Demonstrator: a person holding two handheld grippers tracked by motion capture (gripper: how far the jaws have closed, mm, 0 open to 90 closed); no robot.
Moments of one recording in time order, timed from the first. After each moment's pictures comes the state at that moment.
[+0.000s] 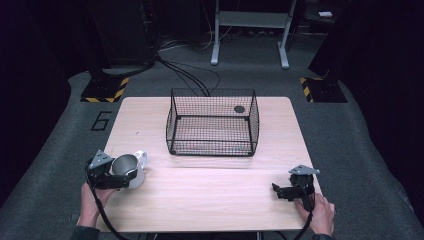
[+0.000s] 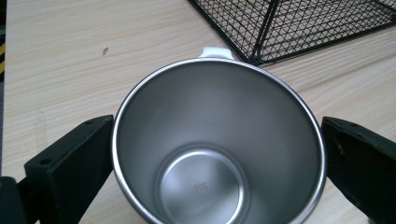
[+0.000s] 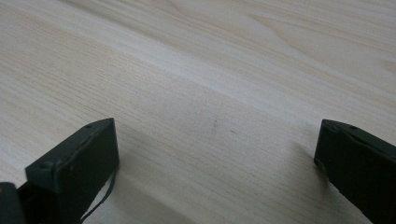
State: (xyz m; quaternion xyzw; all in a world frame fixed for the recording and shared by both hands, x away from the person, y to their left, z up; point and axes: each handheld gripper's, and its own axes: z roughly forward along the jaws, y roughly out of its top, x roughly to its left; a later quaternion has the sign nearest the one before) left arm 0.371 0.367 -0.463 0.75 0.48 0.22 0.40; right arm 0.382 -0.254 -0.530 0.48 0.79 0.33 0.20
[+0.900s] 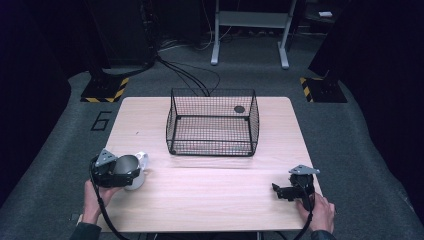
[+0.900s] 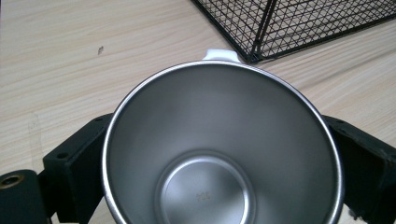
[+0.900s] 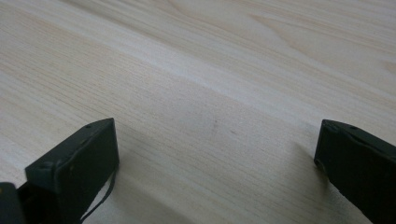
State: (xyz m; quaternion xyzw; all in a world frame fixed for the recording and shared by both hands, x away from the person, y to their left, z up) left arm 0.374 0.358 -0.461 0.76 0.47 0.23 0.39; right arm 0.382 -0.254 -0.530 0.48 0.79 0.33 0.20
